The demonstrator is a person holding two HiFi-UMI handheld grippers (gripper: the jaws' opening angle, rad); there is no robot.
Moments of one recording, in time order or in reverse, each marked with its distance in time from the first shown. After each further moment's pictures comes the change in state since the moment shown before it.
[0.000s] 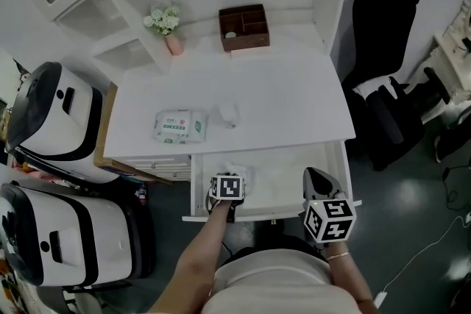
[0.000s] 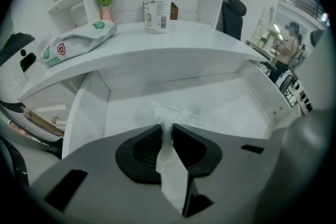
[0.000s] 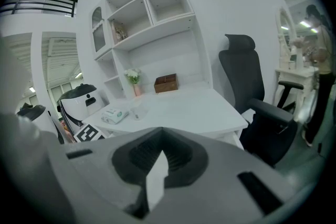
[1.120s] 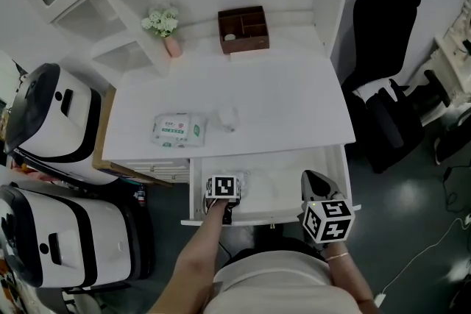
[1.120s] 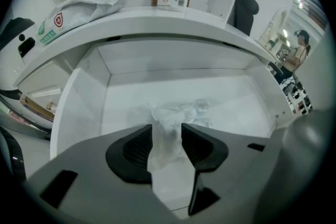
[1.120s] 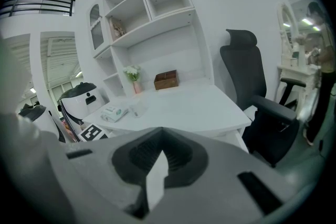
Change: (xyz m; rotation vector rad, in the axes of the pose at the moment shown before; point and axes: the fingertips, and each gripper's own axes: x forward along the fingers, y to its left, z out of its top) left arm 0.021 0.015 -0.018 -0.079 0.105 -0.009; right arm 0.012 -0.004 -0.003 0.008 0.039 0.014
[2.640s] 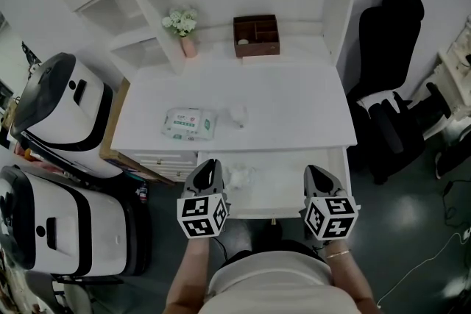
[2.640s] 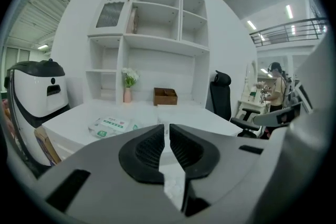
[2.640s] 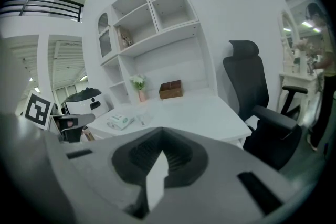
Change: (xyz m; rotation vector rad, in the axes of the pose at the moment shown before) left arm -0.259 -0.012 0.076 -0.006 -0.858 -0.025; right arm -0.025 0.019 0.021 -0.029 -0.098 0.025
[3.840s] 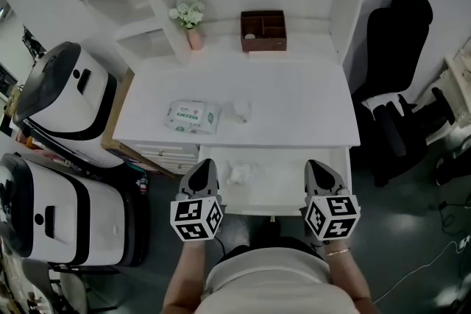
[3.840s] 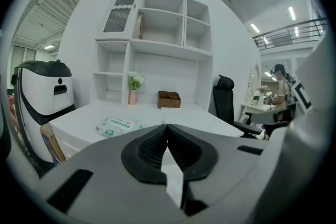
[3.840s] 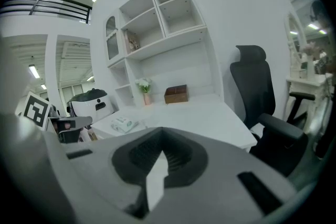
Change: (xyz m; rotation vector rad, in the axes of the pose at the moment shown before) left arm -0.022 0.009 0.002 -0.031 -0.040 0.039; right arm 0.001 0.008 0.015 -0.048 -0.043 0.054
